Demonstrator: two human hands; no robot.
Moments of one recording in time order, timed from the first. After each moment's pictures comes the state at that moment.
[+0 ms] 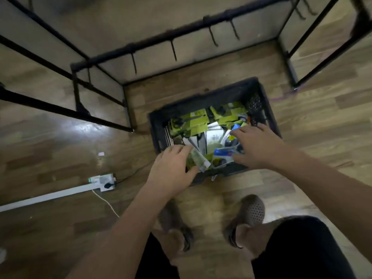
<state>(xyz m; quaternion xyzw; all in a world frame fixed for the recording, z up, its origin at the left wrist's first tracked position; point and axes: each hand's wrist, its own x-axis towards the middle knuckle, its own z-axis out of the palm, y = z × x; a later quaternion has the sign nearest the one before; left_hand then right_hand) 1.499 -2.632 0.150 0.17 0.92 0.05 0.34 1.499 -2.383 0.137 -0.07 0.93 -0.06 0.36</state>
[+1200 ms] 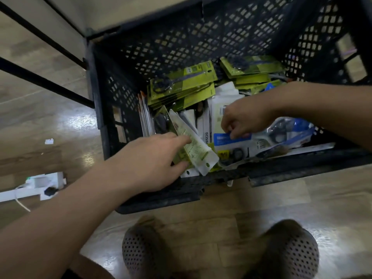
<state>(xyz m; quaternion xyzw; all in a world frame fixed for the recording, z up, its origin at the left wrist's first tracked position) 1.500 -2.656 -0.114 0.29 0.90 -0.03 0.33 1.437 -2.413 -0.186 -0.30 0.83 -0.07 0.46</state>
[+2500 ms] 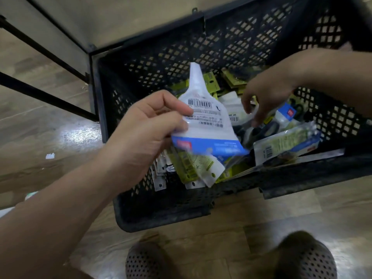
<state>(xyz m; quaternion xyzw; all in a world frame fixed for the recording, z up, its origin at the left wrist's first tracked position) 1.477 -2.645 -0.085 -0.05 0.72 0.63 0.29 1.388 -2.379 -0.171 -0.17 0.86 0.05 0.48</state>
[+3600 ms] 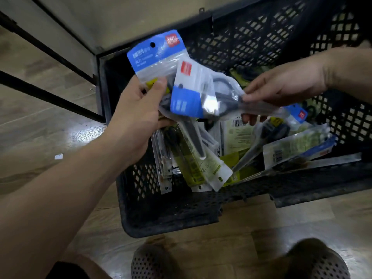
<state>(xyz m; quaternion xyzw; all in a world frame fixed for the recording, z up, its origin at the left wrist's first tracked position) 1.435 -2.653 -0.110 -0.10 0.75 0.63 0.19 1.402 -2.361 -0.174 -0.05 0.68 -0.52 0.52</state>
